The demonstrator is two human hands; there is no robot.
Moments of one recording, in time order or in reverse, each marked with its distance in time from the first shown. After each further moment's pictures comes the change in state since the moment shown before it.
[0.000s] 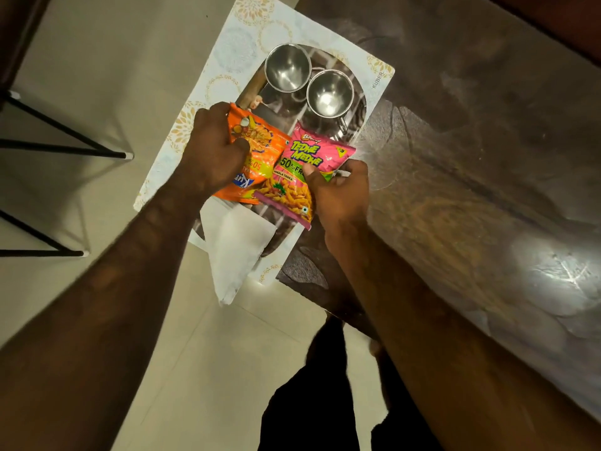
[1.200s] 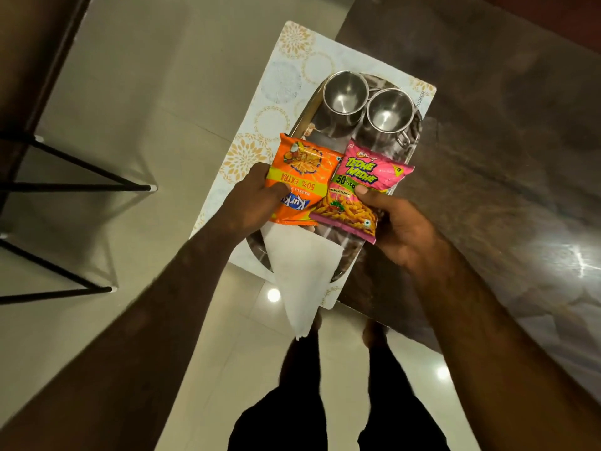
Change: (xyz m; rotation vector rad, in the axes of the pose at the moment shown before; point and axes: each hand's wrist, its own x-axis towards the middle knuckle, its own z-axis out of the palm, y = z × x) left_hand -0.005 -0.049 -0.034 -0.284 -0.328 -0.136; right_hand 0.004 0.002 0.006 0.407 -0.316 0.326
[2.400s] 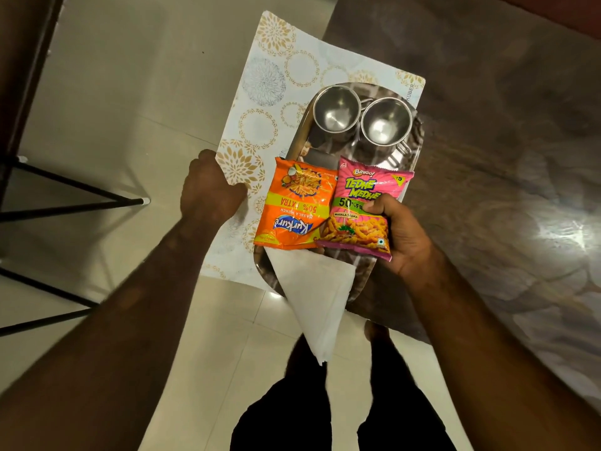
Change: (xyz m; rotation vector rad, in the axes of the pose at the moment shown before) left_hand 0.043 -0.004 -0.047 0.465 0.325 0.002; right_hand 0.013 0.012 -0.003 0.104 -0.015 0.030
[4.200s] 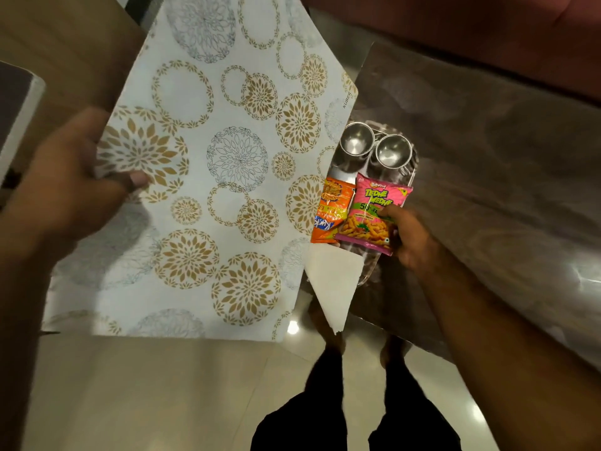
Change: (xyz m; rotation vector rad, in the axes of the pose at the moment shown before) left_hand -0.046 -0.066 -0.241 -0.181 0.043 0.239; right_hand -0.007 -0.031 0.023 -0.256 0.262 -0.092
